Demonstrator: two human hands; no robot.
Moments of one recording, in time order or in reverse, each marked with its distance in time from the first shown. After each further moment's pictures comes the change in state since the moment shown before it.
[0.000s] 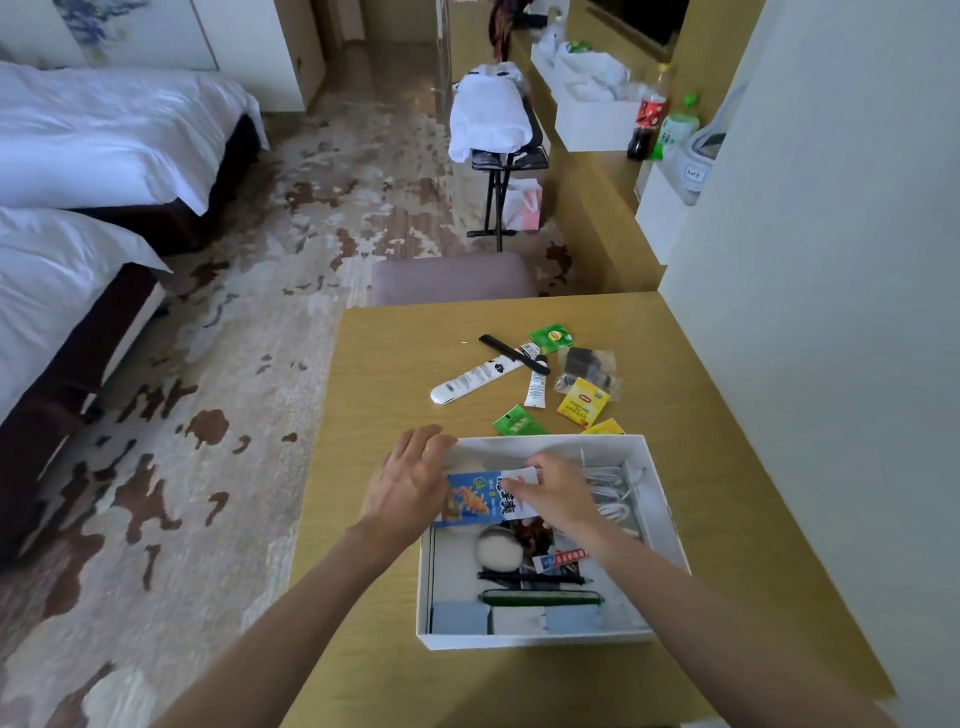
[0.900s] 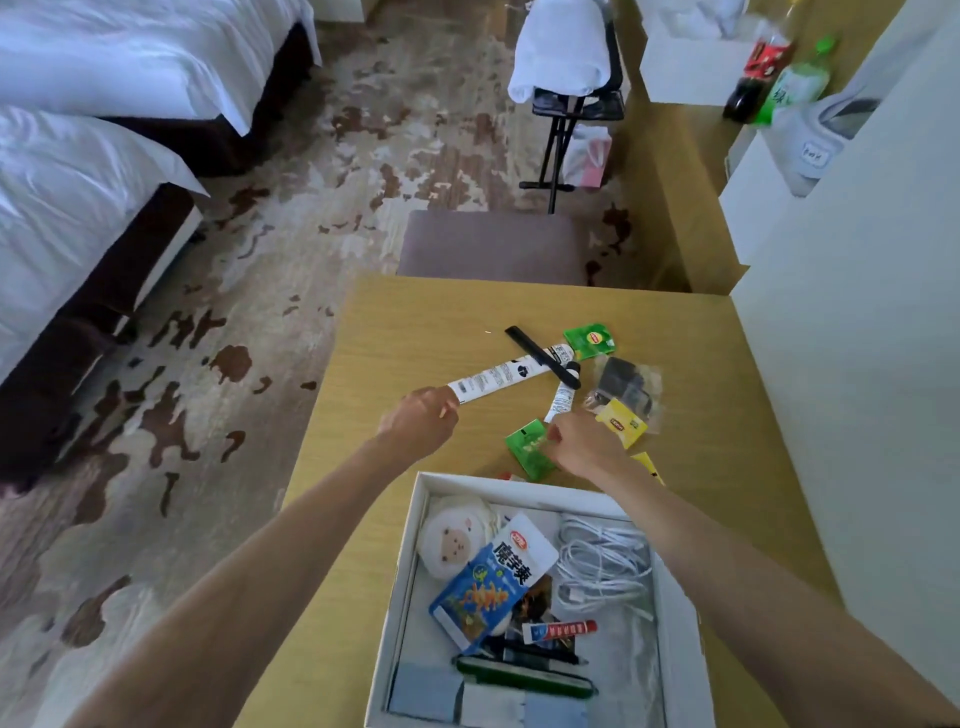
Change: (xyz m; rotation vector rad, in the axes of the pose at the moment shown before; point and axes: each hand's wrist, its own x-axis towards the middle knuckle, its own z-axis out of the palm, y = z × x) left_hand 0.140 -0.060 0.051 -0.166 -0.216 -0.434; right_hand 0.157 0.008 -0.039 -0.625 -0.231 -0.039
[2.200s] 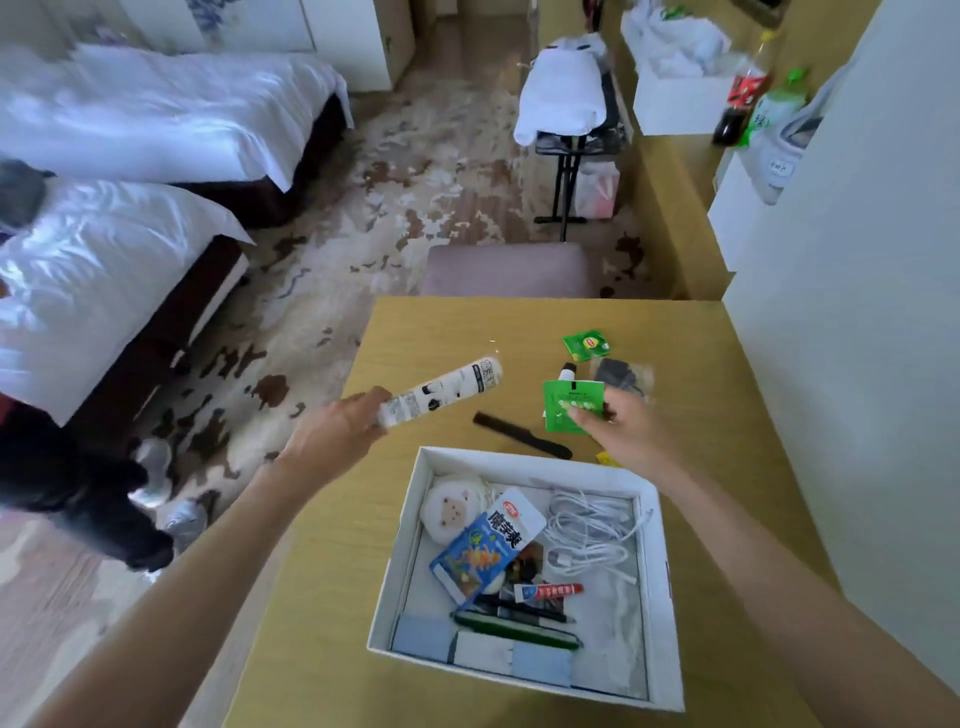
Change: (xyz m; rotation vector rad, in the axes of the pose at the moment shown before) left_hand -0.114 -0.031 -0.074 0.379 0.236 0.253; right_hand -0.100 0.039 -0.047 0.671 0.240 -0.298
